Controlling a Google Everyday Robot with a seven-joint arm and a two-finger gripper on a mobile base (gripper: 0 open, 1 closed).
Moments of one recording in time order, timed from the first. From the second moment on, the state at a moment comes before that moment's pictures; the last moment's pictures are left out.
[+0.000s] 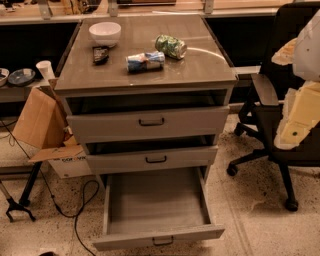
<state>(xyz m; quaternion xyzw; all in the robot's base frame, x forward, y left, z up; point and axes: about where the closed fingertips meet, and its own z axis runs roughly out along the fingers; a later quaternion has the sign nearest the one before) 0.438 -0.217 0.976 -0.60 0.78 -0.03 0.16</state>
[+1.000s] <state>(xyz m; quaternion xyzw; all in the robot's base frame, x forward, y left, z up) 0.481 -0.207 0.990 -0.58 0.78 -0.02 0.23</state>
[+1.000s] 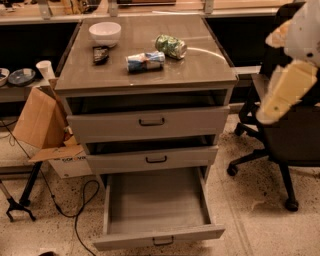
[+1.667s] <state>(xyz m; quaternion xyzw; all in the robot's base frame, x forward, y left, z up) 0.594 -0.196 0.999 -0.43 0.82 0.04 0.36</state>
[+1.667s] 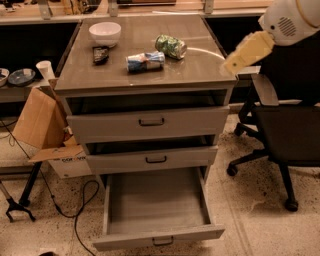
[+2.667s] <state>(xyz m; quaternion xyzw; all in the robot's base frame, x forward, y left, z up) 0.655 -0.186 1.021 -0.29 0.84 0.07 0.45</state>
